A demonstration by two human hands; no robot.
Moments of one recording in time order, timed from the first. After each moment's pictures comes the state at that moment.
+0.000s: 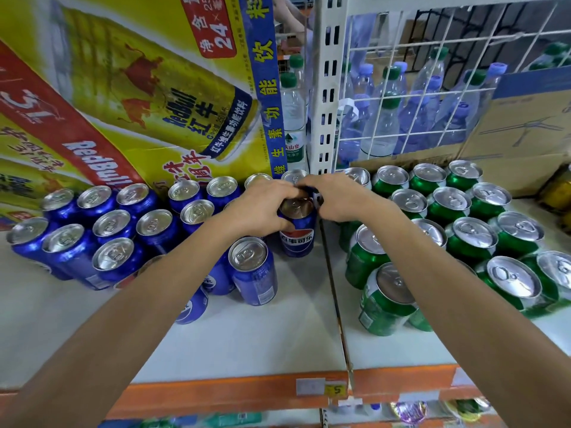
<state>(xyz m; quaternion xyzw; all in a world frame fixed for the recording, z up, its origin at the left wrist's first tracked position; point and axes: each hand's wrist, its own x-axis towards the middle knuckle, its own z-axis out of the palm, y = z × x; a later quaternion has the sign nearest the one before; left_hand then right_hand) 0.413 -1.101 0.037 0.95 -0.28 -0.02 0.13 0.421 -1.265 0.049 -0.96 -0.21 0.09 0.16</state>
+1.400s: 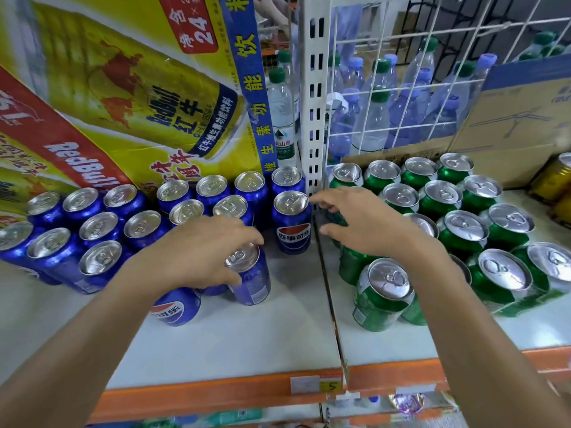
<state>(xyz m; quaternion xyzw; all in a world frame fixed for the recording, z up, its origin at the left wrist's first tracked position) 0.342 -1.060 0.067 0.94 -0.27 -0.17 -0.07 0.369 -1.300 0.049 -0.95 -0.22 0.05 0.21</state>
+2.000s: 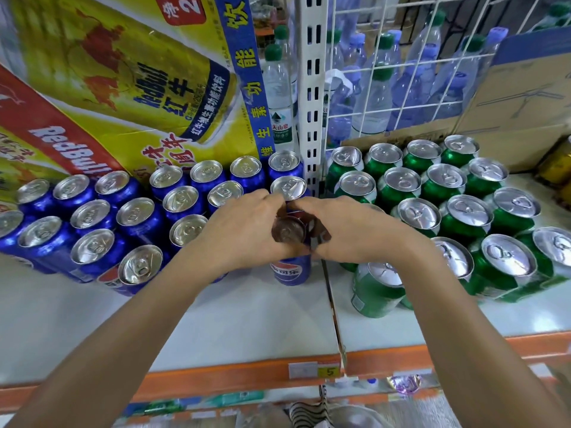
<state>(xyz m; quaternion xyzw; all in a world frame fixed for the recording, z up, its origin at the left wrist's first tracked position) 0.351 -1.113 0.043 0.98 -0.18 -0.04 0.06 0.353 -1.284 0.044 -0.93 -0.28 0.11 0.19</state>
